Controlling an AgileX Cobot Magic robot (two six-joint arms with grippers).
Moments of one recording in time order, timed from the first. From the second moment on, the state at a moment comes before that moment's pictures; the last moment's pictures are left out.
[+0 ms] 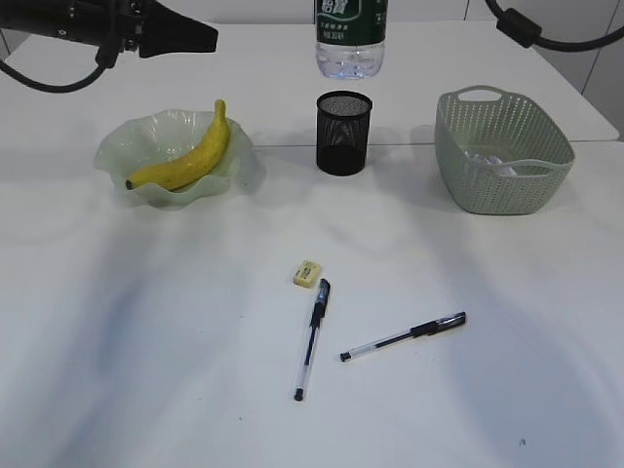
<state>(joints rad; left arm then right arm) -0.02 2.21 -1.96 -1.33 1.20 1.41 0.05 1.98 -1.87 1.45 1.21 -1.52</state>
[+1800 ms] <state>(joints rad) -0.11 2.17 -1.65 -1.61 1.17 1.67 0.05 1.98 -1.87 1.37 1.21 -1.50</state>
